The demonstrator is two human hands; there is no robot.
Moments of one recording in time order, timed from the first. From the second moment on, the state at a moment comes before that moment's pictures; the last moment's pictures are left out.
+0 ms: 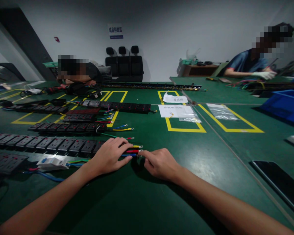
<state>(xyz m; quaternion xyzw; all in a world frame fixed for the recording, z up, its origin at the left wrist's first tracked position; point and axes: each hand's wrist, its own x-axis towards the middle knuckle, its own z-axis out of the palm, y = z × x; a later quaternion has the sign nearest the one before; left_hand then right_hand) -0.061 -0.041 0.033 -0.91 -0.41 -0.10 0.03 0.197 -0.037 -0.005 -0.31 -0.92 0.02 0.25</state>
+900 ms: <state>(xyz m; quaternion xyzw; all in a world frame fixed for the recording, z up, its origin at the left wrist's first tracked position) -0.060 -0.040 0.033 -0.91 -0.41 -0.10 0.03 0.197 -0.035 -0.012 -0.36 -0.90 0.00 0.24</state>
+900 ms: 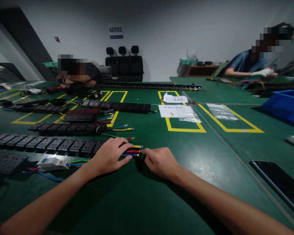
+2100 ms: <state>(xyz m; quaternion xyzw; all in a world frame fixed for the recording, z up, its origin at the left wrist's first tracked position) -0.060 -0.041 0.033 -0.91 -0.41 -0.10 0.03 0.194 -0.036 -0.007 -0.41 -0.89 0.01 0.19</state>
